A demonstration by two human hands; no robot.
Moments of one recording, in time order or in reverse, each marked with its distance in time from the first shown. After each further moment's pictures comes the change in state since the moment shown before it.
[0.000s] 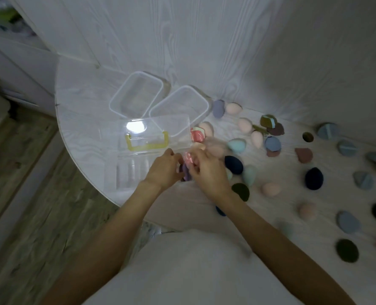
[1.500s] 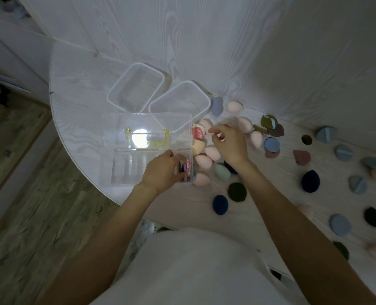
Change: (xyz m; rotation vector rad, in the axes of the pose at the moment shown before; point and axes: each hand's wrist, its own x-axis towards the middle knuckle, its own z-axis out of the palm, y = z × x) left_hand -0.009 -0.005 0.005 0.071 -0.005 0.075; right_hand 0.060 0.051 -0.034 0.022 0.048 0.135
